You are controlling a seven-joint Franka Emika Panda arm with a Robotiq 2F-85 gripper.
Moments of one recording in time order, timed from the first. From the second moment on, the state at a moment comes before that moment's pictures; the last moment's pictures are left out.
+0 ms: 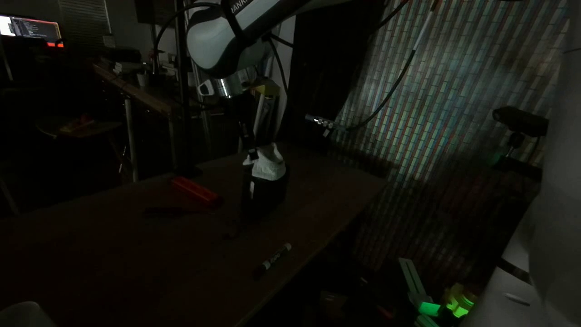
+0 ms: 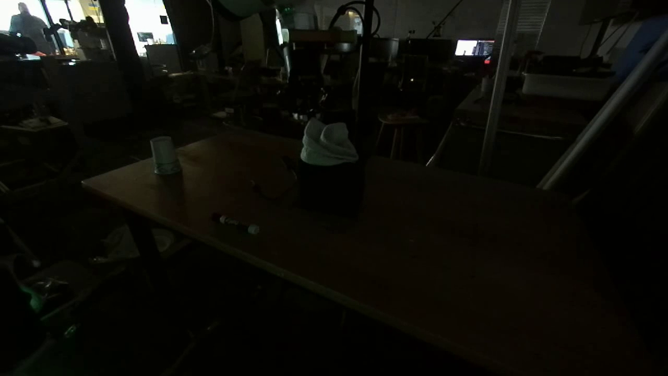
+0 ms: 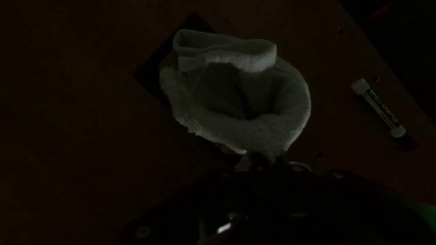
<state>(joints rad) -0.01 0.28 0.06 -1.82 -0.32 1.89 -0.78</state>
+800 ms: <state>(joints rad) -0.06 0.29 0.04 -1.83 -0.19 2.02 -0.77</state>
